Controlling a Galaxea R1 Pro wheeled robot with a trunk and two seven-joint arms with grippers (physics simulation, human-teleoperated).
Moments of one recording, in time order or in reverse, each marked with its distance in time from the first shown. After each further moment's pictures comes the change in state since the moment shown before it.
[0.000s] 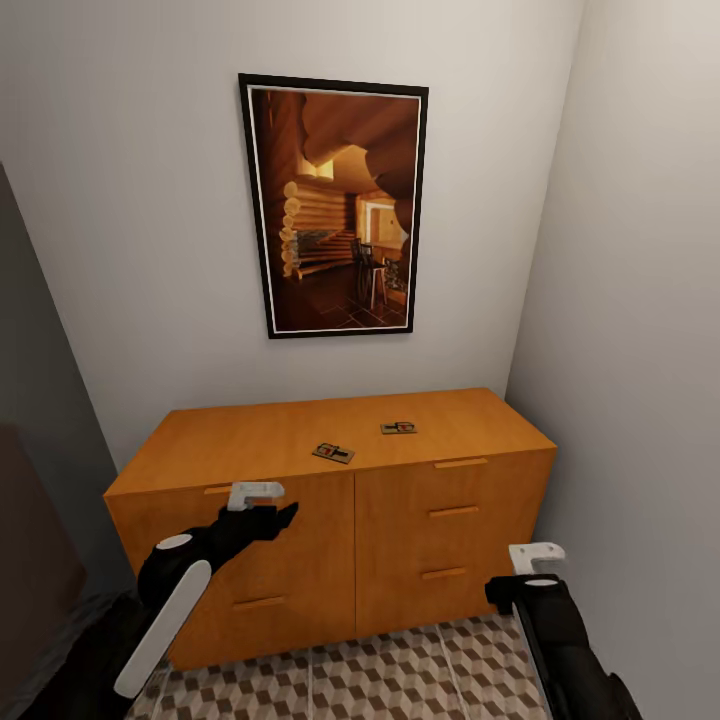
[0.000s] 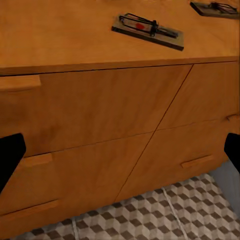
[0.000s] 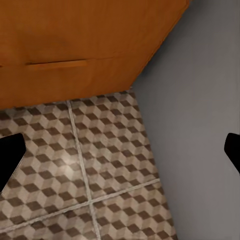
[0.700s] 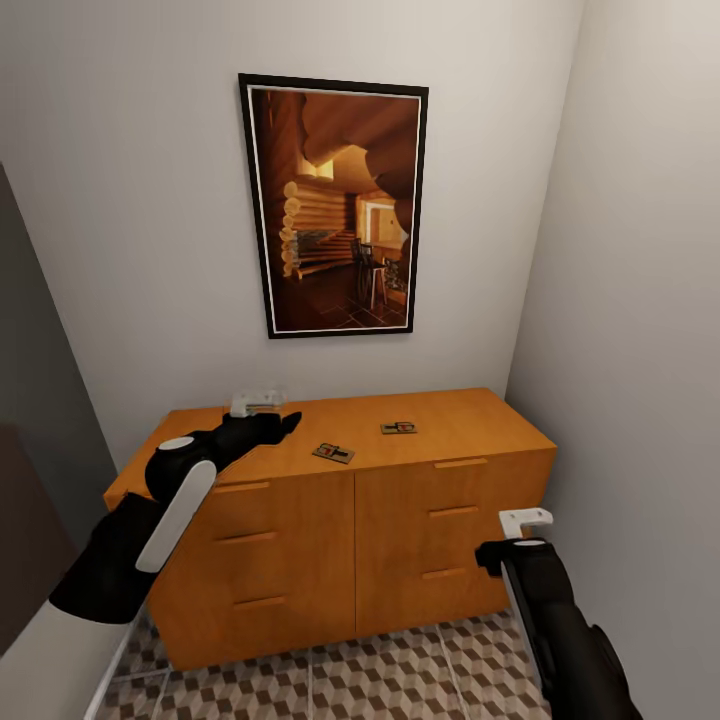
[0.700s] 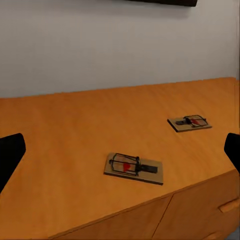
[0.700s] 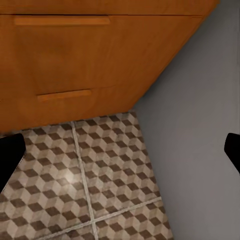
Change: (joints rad) left arm -0.311 -0.012 0.000 -0.001 -0.003 0.063 0.001; right arm -0.106 0.005 0.030 -0.006 0.002 0.063 0.000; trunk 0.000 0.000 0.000
